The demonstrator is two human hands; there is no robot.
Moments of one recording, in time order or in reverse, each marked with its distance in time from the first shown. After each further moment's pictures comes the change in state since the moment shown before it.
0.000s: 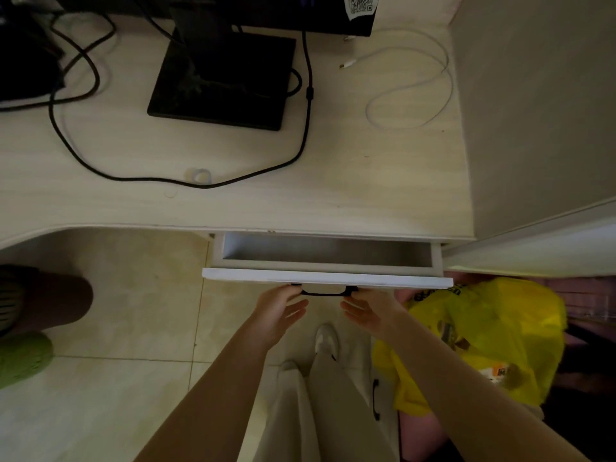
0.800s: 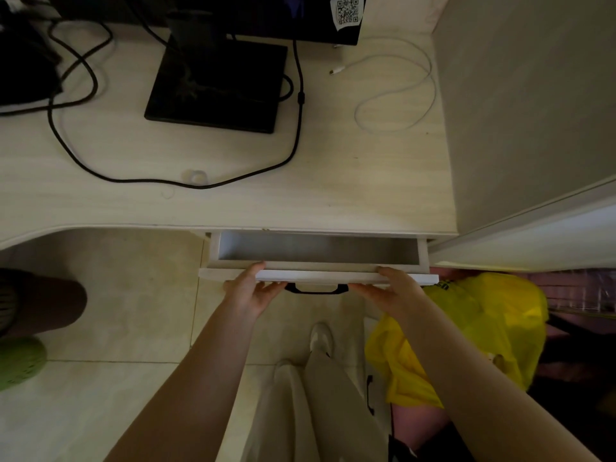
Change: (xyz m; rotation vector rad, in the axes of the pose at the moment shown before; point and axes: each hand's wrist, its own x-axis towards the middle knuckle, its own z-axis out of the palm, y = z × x) left_hand 0.000 0.038 -0.019 -0.479 0.088 0.030; right_hand -0.057 -0.049 -0.012 0.775 0.031 0.127
